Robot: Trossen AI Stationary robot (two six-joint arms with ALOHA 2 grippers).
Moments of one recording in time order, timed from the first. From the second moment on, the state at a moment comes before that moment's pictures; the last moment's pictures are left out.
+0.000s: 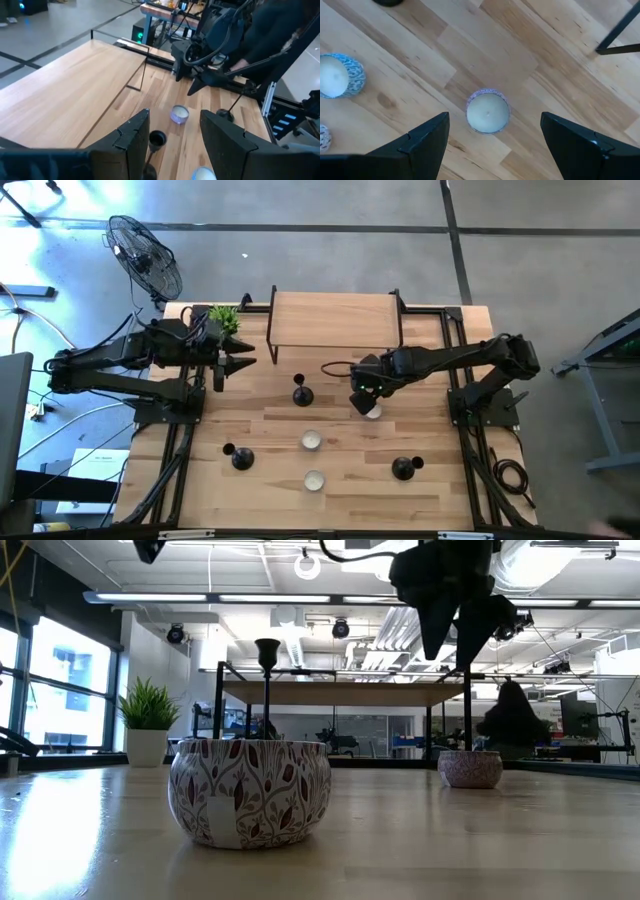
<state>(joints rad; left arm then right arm) 0.08 0.68 0.94 -0.51 -0.09 -0.27 0.05 1.60 1.36 -1.13 0.12 0.95</state>
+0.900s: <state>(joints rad) 0.08 0.68 0.94 -0.53 -0.06 -0.27 0.05 1.61 1.11 -0.89 0.07 0.99</state>
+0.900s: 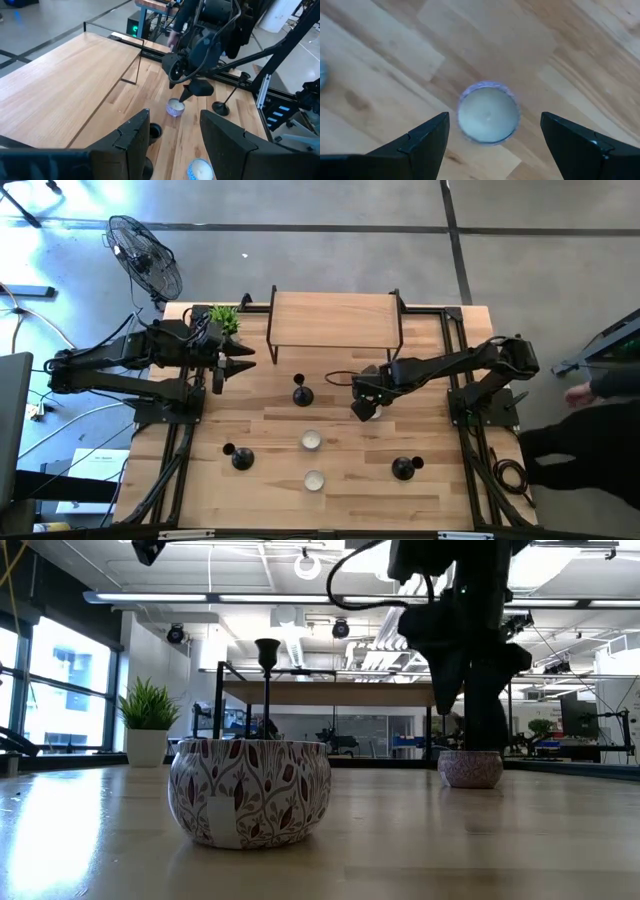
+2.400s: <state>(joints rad) 0.08 0.68 0.94 -0.58 -0.06 -0.27 0.05 1.65 1.03 -0.74 0.07 0.94</state>
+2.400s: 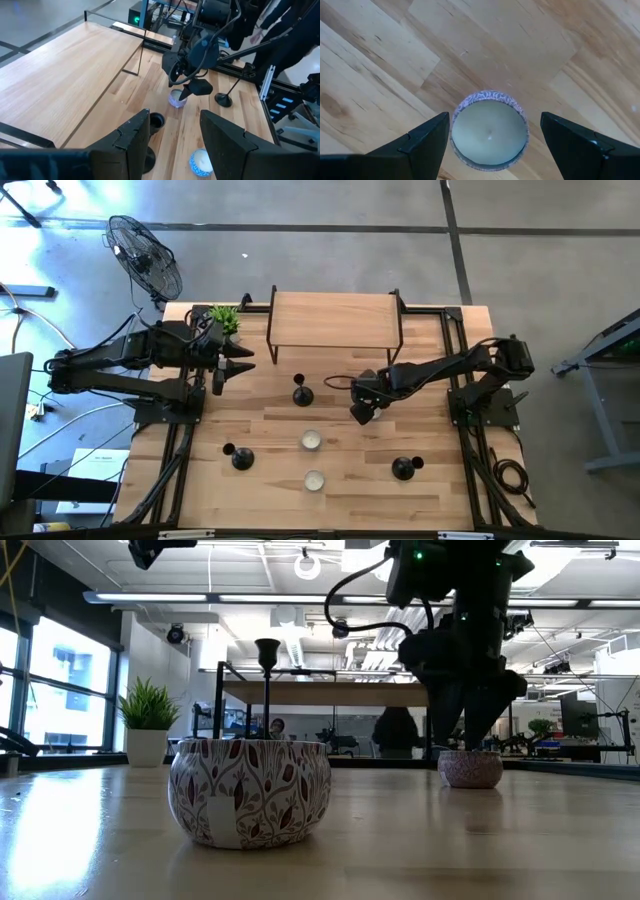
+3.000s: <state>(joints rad) 0.08 0.68 0.94 -0.58 -0.06 -0.27 0.05 1.67 1.03 -0.74 0.04 0.92</state>
